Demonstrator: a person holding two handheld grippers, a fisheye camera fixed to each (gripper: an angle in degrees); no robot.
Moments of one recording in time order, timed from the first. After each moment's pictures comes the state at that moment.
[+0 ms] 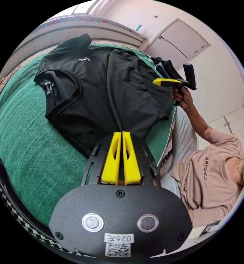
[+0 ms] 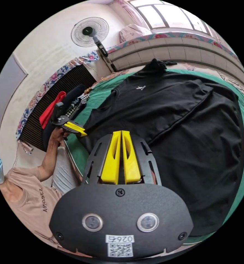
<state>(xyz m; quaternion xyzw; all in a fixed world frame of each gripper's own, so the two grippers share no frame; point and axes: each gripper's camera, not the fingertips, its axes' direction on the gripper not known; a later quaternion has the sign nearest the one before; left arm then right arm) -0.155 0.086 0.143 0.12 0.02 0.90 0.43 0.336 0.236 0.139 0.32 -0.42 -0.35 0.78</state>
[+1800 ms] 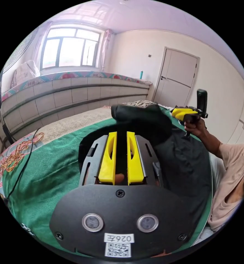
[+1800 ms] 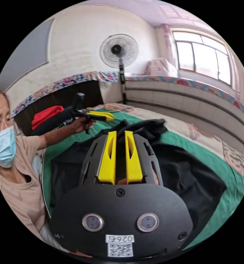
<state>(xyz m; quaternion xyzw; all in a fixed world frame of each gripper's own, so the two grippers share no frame) 0.055 0.042 0.139 0.35 0.24 0.85 0.32 0.452 -0.051 0.183 0.49 -0.35 -0.42 0.68</state>
